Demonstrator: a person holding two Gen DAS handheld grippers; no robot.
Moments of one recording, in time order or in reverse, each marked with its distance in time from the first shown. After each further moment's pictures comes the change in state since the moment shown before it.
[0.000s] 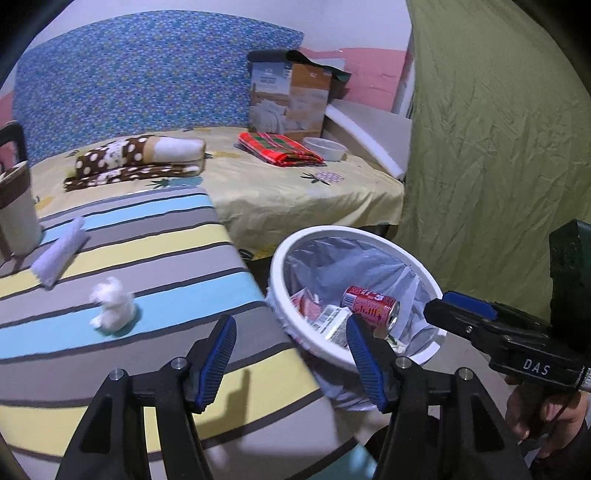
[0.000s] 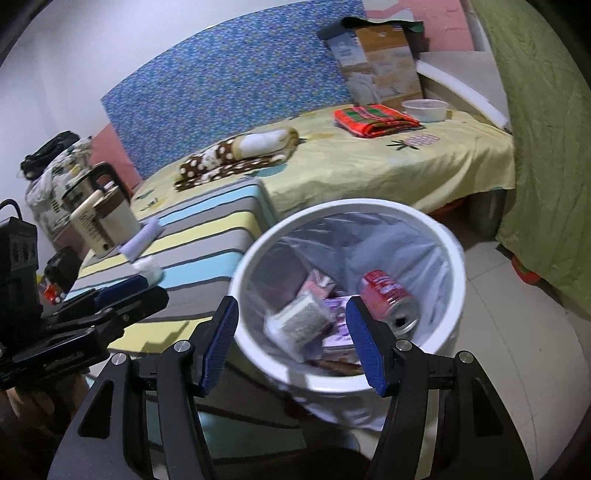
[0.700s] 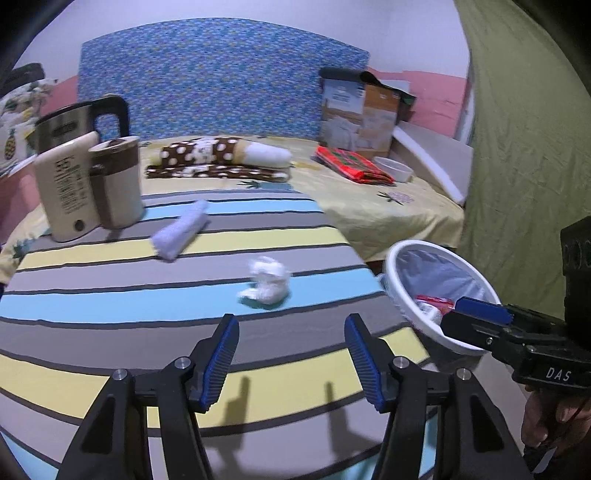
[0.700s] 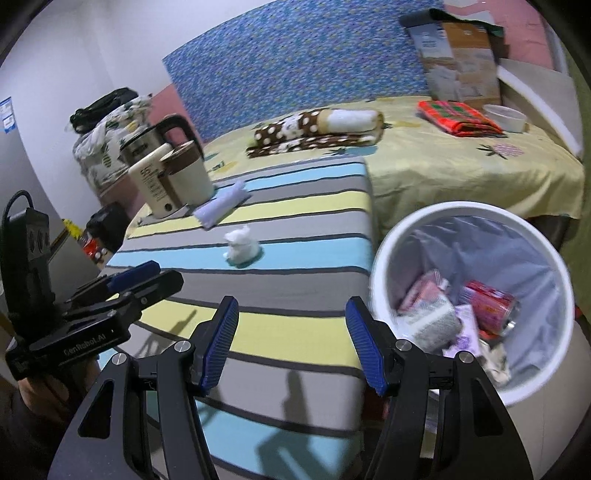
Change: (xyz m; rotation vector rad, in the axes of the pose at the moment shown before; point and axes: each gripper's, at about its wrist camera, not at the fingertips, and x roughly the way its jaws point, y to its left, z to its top) left arm -0.065 0.097 -0.022 -0.113 -0.053 0.208; right arm 0.041 0.087 0.002 -0.152 0.095 0.183
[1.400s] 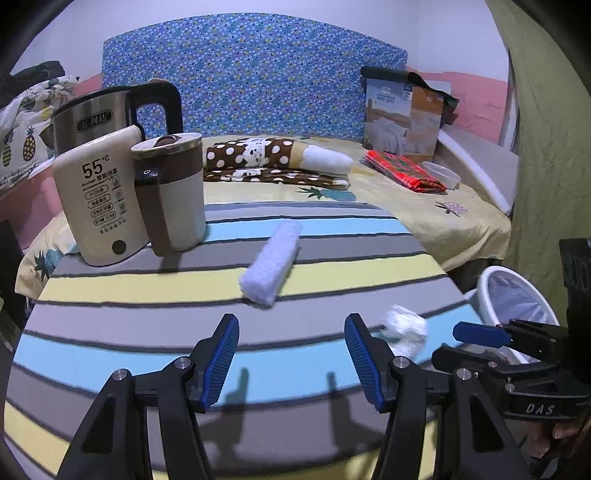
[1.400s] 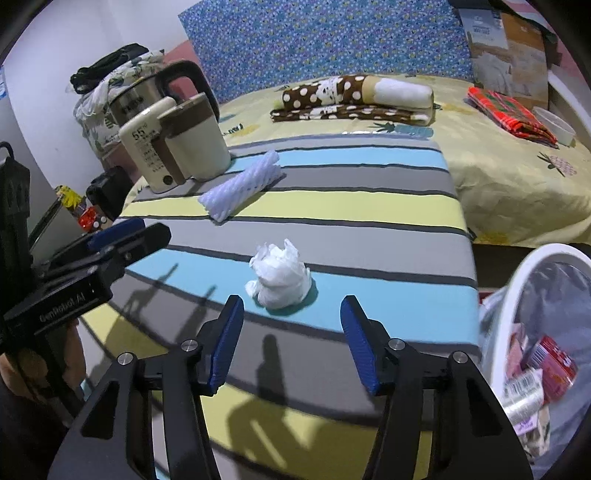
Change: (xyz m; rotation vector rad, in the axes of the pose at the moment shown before) left arm 0.055 0.099 0.044 -0.007 0.007 0.122; right arm 0.088 0.032 0.029 -0.076 0.144 0.023
